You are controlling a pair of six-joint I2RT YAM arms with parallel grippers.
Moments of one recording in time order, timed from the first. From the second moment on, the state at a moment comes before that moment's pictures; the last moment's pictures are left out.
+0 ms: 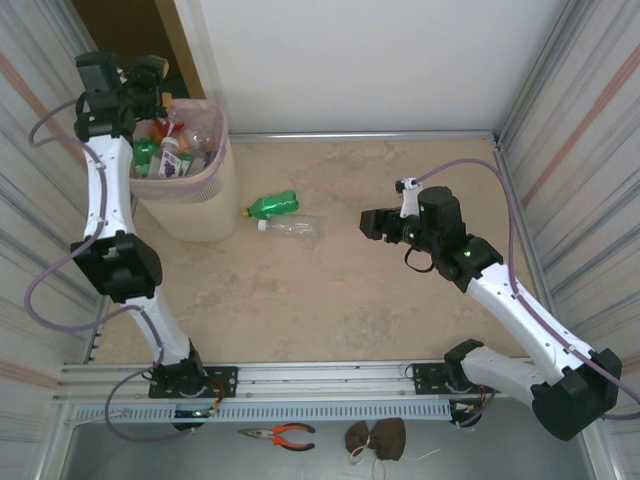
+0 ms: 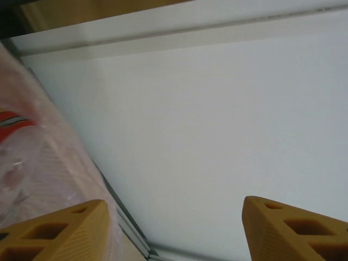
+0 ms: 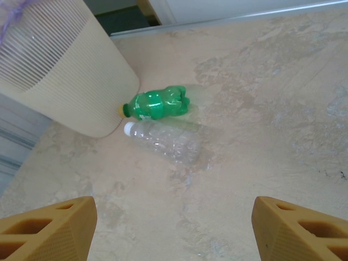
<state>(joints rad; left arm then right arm) 0.19 1.93 2.18 -0.56 0.43 -1.26 0.51 1.03 0.92 -0.36 -0.15 0.43</state>
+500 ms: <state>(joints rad) 0.20 2.01 2.19 -0.66 0.35 -1.10 0.51 1.03 0.92 -0.37 -0.15 0.43</state>
